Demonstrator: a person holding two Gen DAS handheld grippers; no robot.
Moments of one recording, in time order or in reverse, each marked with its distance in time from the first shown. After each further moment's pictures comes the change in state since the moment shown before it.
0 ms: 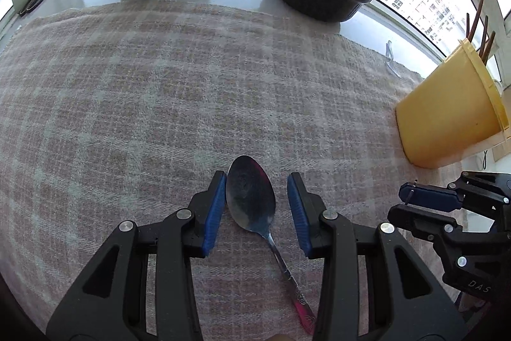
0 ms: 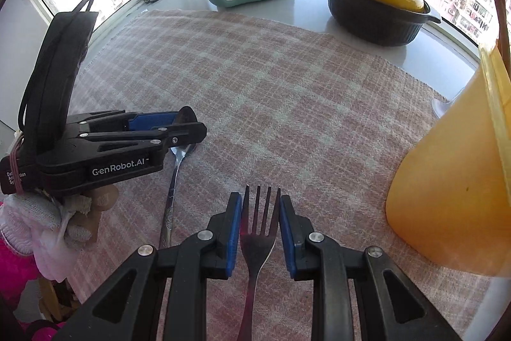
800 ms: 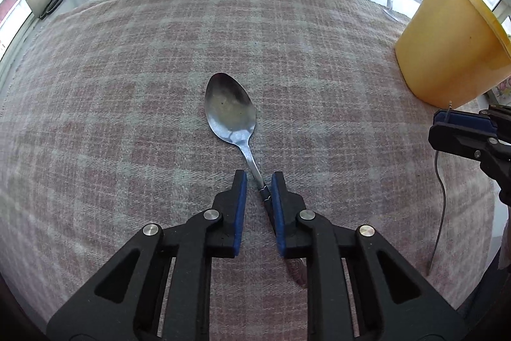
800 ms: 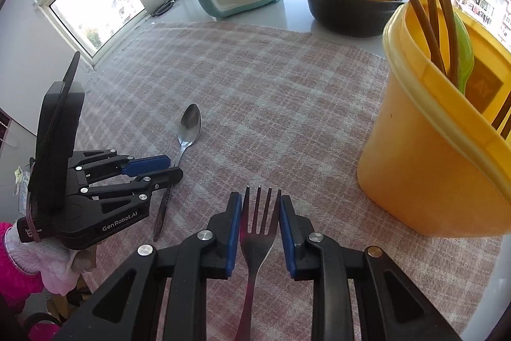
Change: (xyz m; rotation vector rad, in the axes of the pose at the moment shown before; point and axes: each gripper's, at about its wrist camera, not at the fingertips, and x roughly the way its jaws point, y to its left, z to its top) left arm -0.012 -0.032 -0.052 0.060 0.077 0.172; right arm -0.029 -0.026 -0.027 0.000 -0.051 0.073
